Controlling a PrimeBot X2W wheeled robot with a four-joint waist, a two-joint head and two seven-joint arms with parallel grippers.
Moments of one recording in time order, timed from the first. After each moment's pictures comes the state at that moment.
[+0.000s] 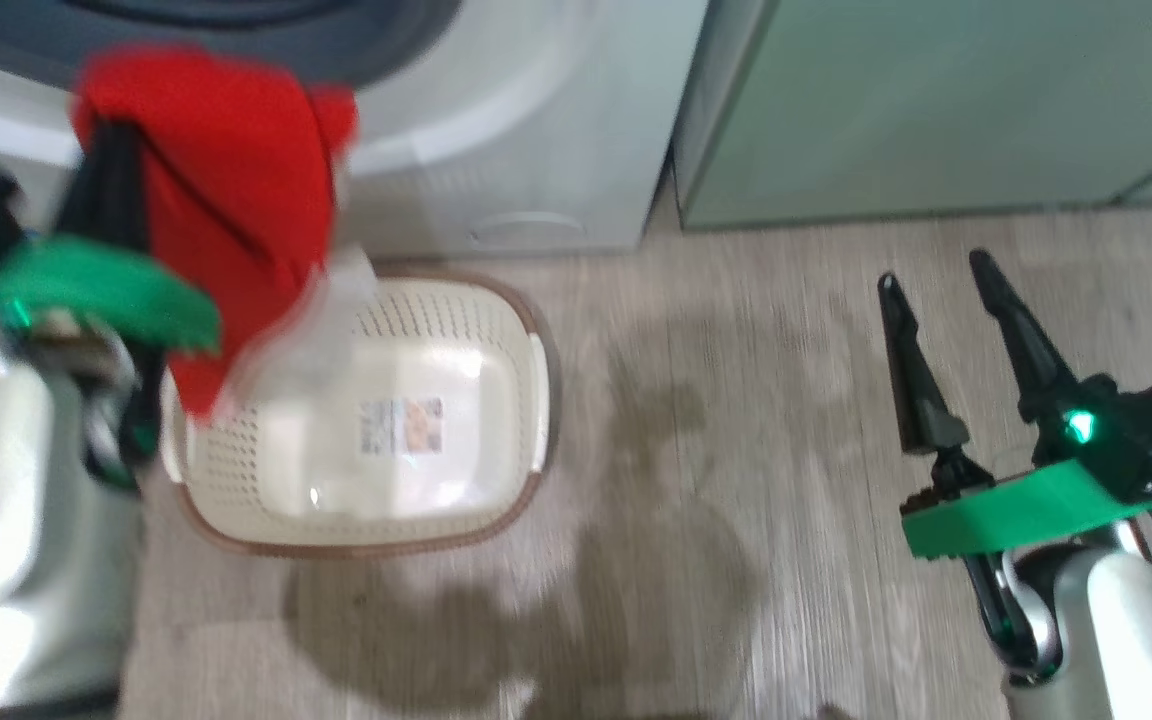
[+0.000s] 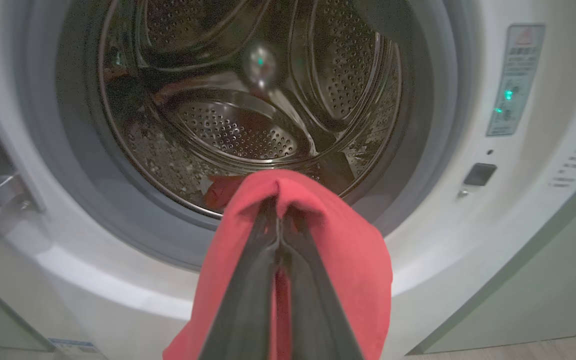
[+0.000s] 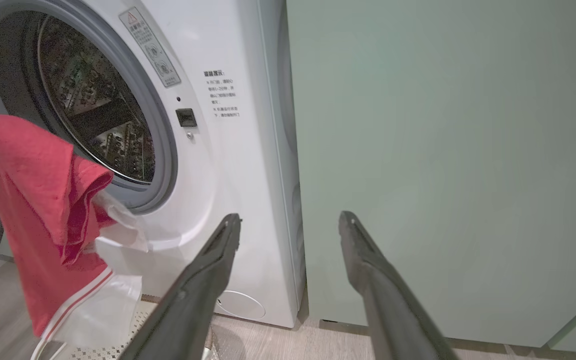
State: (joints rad) left arm -0.49 0.23 -0.08 0.20 -0.41 0.04 -0.12; right arm -0.10 -0.05 0.03 -0.12 0.16 0.13 -0.11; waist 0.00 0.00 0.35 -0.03
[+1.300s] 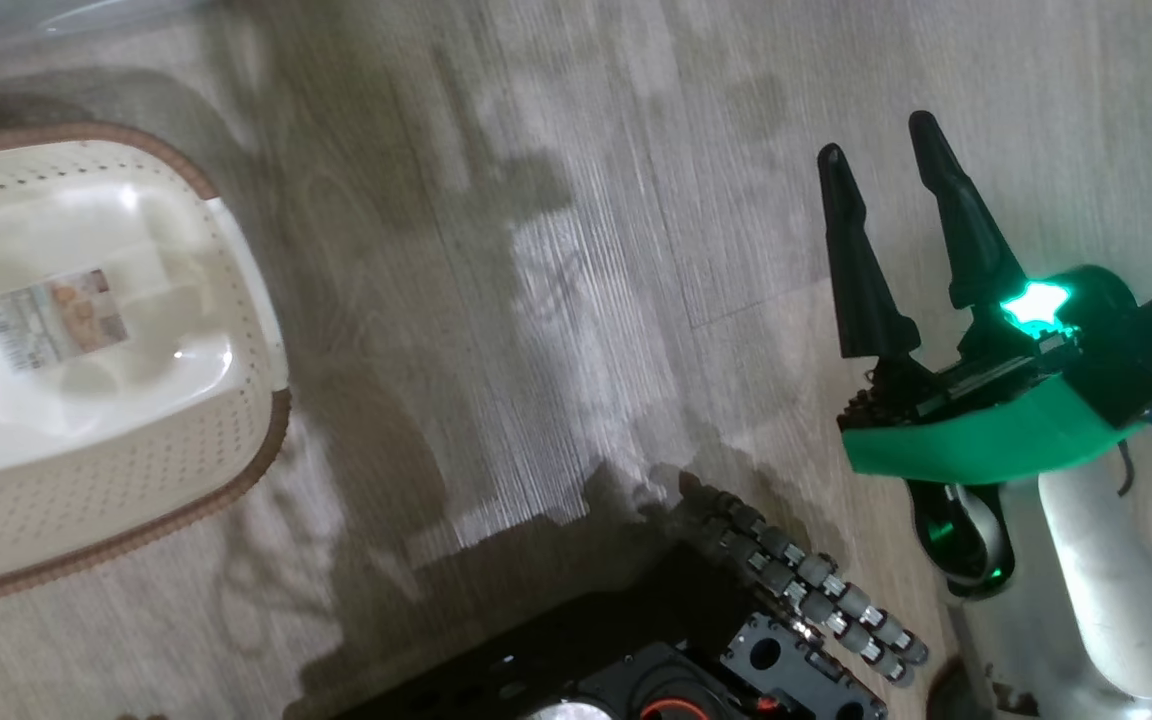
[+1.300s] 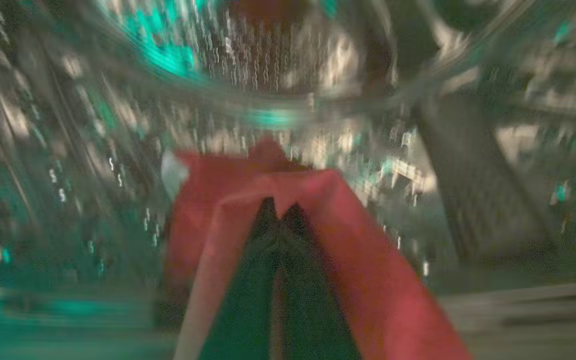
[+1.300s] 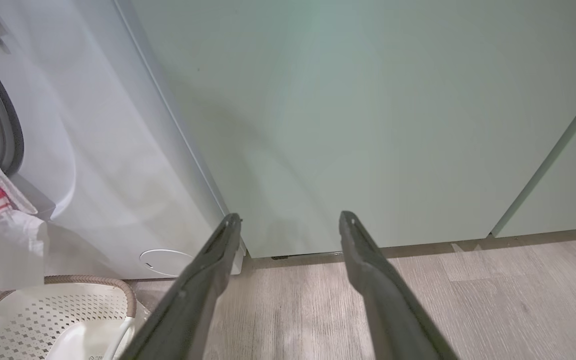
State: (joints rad) left arm -1.44 0.67 -0.04 0.66 -0.42 -0.03 0.41; right arm -0.31 -0.05 0.18 -0.07 0.34 0.13 -0.25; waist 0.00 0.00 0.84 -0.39
